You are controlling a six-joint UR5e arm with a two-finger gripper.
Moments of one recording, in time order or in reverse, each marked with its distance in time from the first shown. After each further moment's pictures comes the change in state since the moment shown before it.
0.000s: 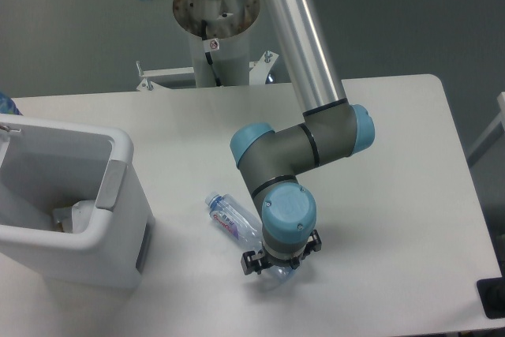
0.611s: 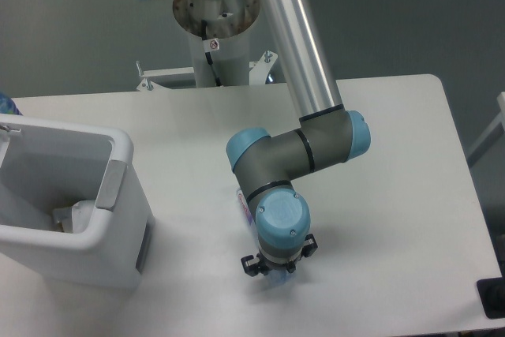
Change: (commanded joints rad) arm -0.002 0.009 0.014 0.003 -0.005 -0.028
